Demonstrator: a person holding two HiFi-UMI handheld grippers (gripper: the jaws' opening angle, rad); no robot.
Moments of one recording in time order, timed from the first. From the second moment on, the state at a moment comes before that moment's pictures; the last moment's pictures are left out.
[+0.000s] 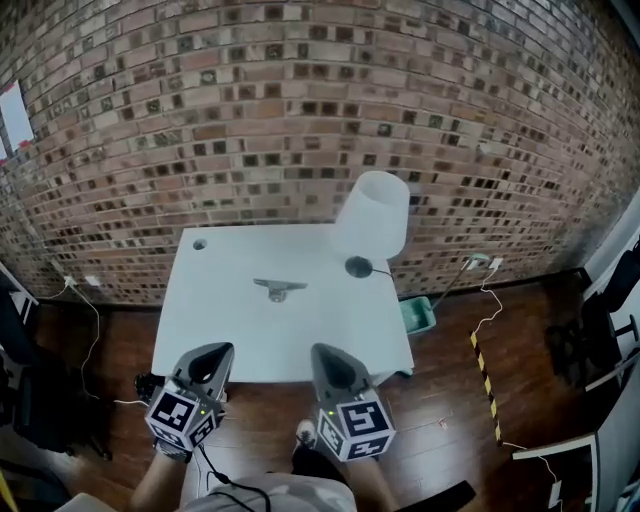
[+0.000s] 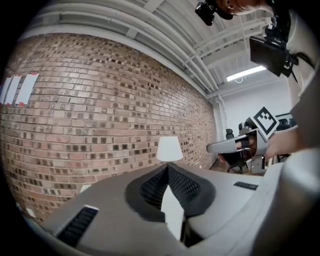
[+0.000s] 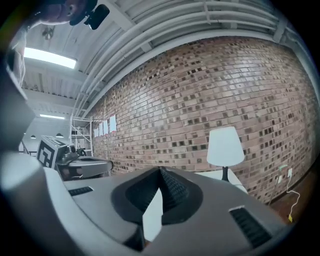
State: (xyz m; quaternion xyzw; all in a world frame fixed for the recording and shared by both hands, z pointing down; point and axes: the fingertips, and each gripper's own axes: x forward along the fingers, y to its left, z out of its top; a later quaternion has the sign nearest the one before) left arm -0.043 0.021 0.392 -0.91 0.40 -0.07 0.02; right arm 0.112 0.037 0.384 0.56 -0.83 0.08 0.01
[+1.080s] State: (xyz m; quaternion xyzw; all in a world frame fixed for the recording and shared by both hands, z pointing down) left arm -0.040 -0.123 0.385 -0.91 0.40 -0.08 0.01; right arm 0.139 -0.150 0.379 0.56 -0.82 0.04 0.08
